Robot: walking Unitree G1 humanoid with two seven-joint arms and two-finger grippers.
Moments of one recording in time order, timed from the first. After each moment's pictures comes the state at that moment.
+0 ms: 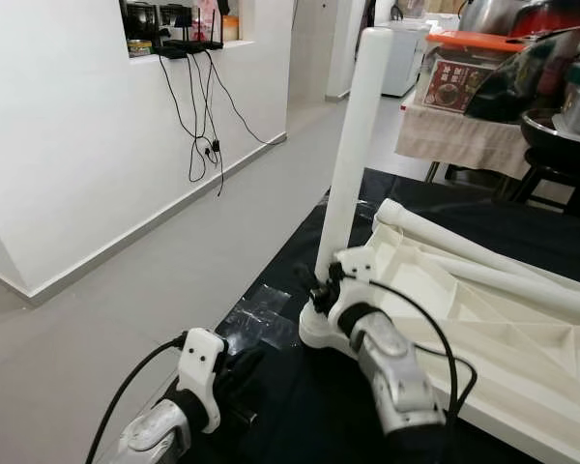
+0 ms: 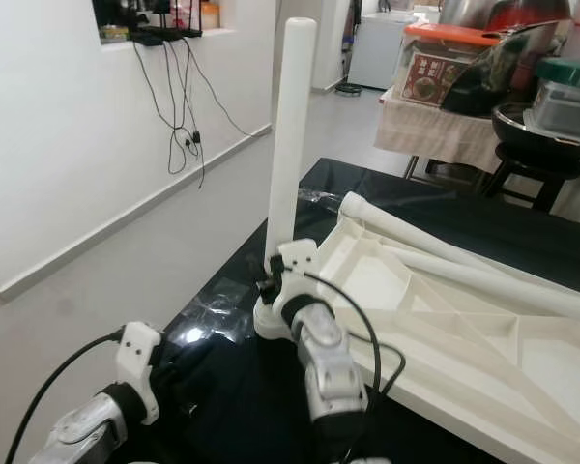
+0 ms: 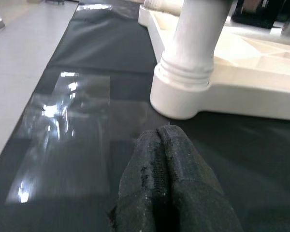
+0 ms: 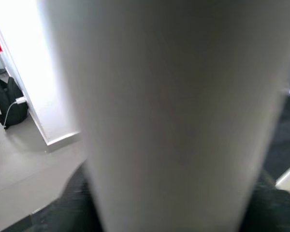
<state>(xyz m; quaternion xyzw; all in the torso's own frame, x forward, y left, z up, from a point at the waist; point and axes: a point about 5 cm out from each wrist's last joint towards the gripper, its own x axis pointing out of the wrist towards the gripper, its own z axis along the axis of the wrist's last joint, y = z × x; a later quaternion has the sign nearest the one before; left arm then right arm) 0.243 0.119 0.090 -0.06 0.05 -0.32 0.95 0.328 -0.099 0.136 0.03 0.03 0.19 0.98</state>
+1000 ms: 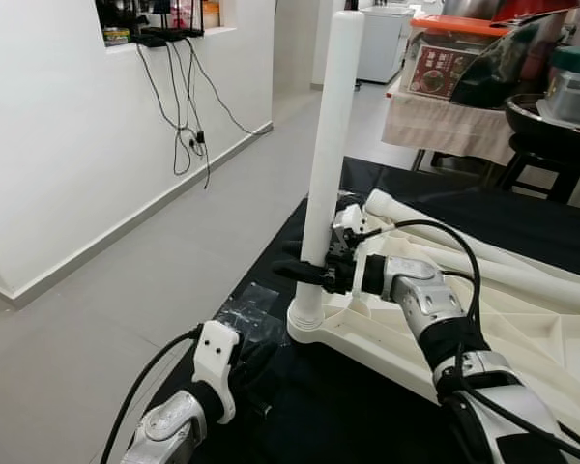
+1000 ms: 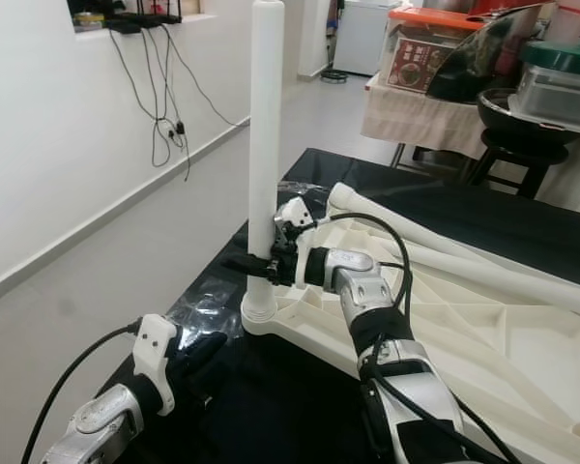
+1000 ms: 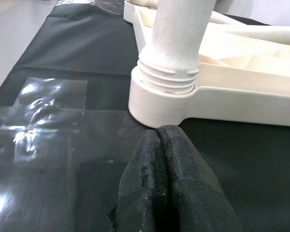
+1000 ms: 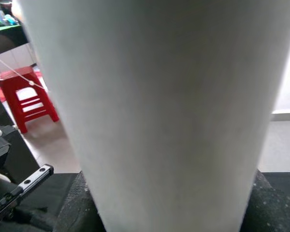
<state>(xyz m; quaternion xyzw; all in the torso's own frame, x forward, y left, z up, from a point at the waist) 0.246 0.105 0.089 -0.06 0.05 -0.32 0.94 0.367 -0.124 0.174 0.02 0.05 0.56 0.83</state>
